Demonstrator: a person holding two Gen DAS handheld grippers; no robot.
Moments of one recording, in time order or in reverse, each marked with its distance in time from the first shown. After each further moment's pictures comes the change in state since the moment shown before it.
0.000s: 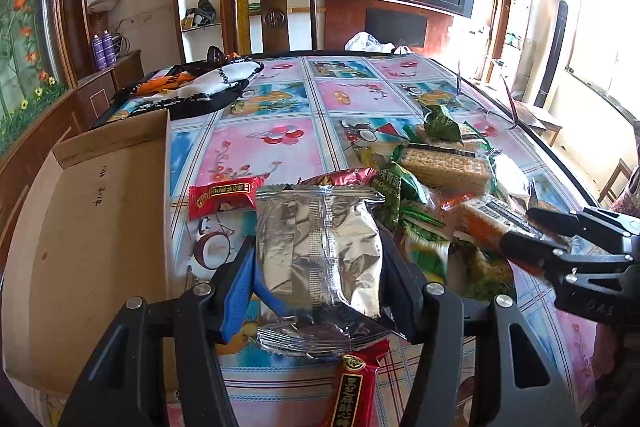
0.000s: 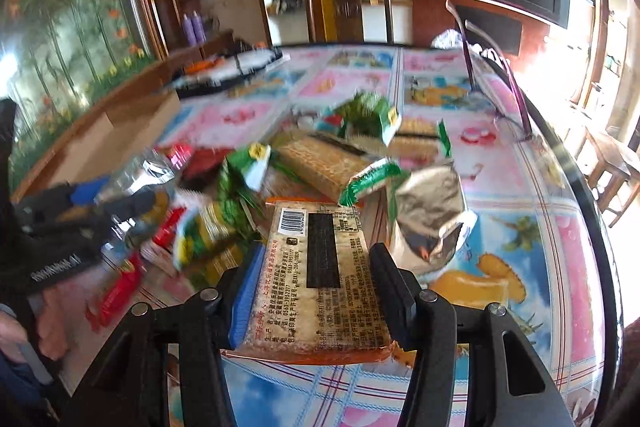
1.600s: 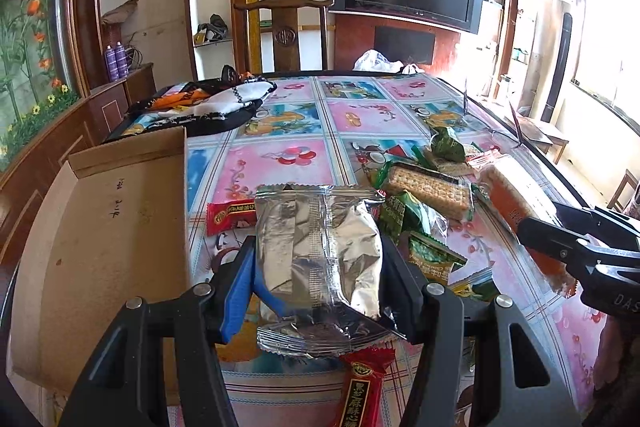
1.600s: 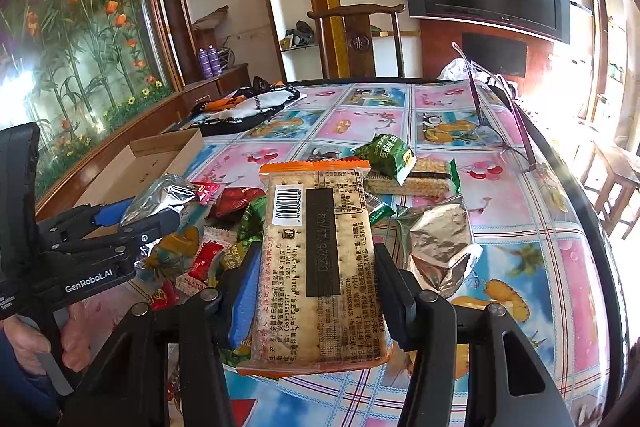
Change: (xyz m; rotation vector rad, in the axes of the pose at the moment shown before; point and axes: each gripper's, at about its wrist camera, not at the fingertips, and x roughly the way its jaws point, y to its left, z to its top) left arm -0.018 0.003 0.000 -0.011 -0.077 0.037; right arm -0.023 0.007 0.004 0.019 -0.151 0.064
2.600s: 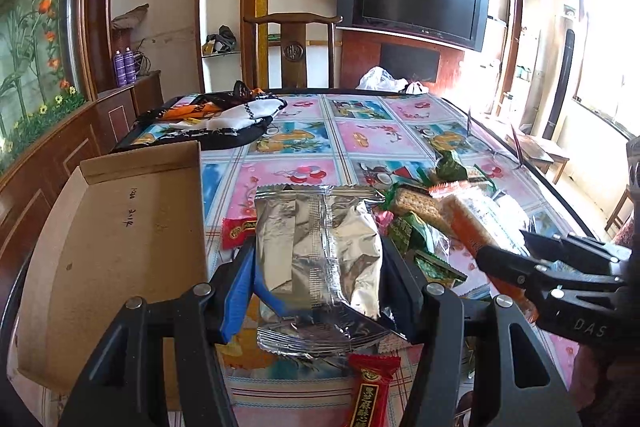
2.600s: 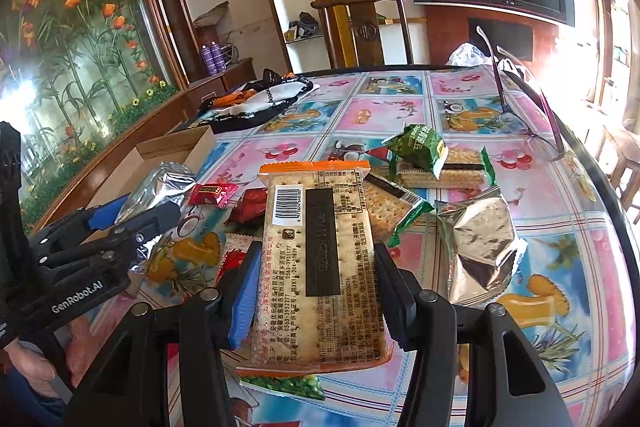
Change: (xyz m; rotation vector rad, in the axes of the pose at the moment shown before) left arm -0.011 0.012 0.009 -0.034 -0.049 0.003; right arm 0.021 0.019 0.006 0.044 0.038 0.043
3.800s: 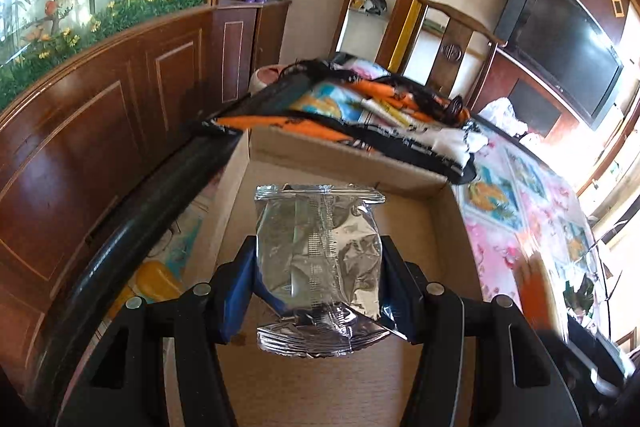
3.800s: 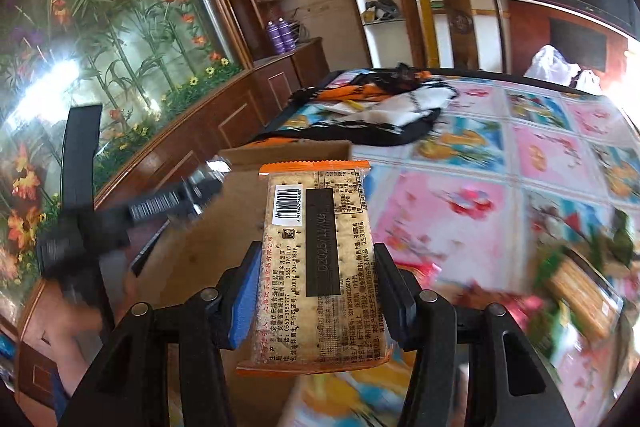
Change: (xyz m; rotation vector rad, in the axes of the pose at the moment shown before) left arm 0.048 0.233 0.039 -0.431 0.156 0.228; right arm 0.107 0.171 0.078 -0.066 0.086 0.192
